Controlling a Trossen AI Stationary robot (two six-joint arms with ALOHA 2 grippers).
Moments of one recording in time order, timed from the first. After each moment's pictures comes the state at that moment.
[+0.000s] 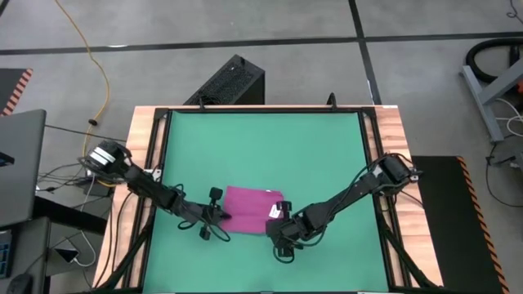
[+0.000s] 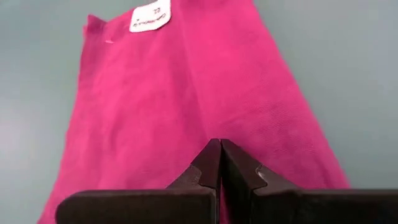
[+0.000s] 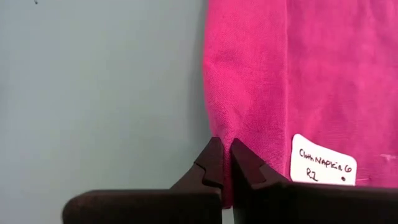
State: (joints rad) left arm -0.48 1.61 0.29 0.79 -0.37 0.13; right arm 0.48 1.92 1.29 -0.39 0.28 0.38
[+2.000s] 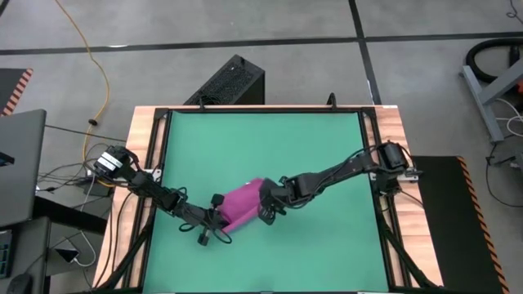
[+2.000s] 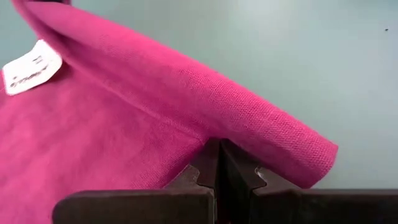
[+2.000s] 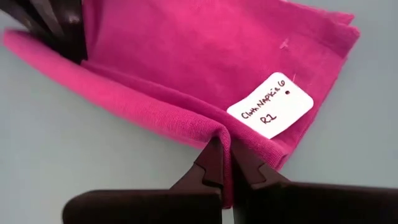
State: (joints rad) left arm -0.51 1.70 0.29 0.79 -0.22 -0.01; right arm 0.21 1.88 1.29 -0.41 0.16 0.74
